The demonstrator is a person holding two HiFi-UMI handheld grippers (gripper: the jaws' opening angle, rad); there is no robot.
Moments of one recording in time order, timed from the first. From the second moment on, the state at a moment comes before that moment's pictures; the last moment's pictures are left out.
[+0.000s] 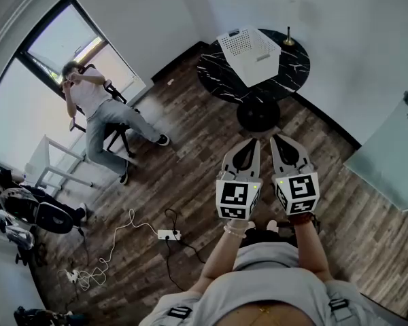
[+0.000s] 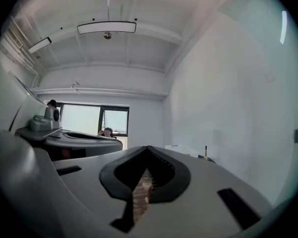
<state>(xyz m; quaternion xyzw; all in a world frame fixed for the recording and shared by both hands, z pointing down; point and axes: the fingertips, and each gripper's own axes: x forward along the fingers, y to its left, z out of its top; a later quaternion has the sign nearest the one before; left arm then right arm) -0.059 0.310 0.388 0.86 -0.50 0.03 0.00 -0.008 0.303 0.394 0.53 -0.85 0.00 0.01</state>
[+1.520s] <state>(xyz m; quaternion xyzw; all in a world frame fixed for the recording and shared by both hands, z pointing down) -0.005 0.282 0.405 0.87 -0.50 0.04 0.02 0.040 0.278 0.405 0.51 -0.86 0.00 0.01</state>
